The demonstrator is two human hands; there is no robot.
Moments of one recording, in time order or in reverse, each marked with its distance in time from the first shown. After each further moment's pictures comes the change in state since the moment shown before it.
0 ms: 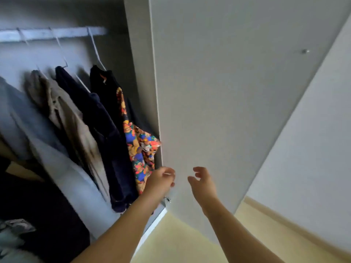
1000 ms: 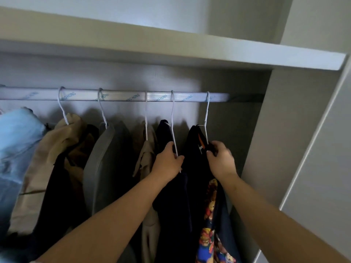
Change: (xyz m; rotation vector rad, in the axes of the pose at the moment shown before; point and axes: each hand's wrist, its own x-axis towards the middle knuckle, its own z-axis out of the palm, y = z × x) left_hand 0.203 0.161 -0.193 0.088 0.645 0.257; right_hand 0.249 -0.292 0.149 -0.179 -0.337 -0.703
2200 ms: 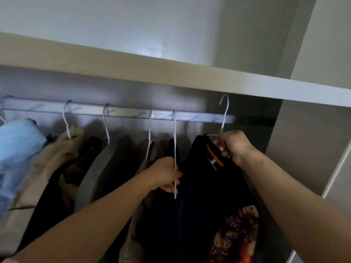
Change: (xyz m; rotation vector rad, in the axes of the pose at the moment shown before) left_hand 0.026 0.023 -0.032 0.128 -0.345 -0.181; right_hand 0.057 -0.083 -0.051 0.306 -0.112 0.231
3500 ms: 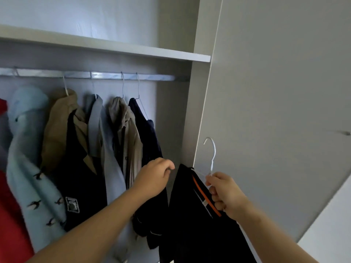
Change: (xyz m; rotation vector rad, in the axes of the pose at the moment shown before) left_hand -0.302 -0.077 0.123 0.413 0.111 0.596; right_hand -0.425 0.156 -0.063 0.173 0.060 0.335
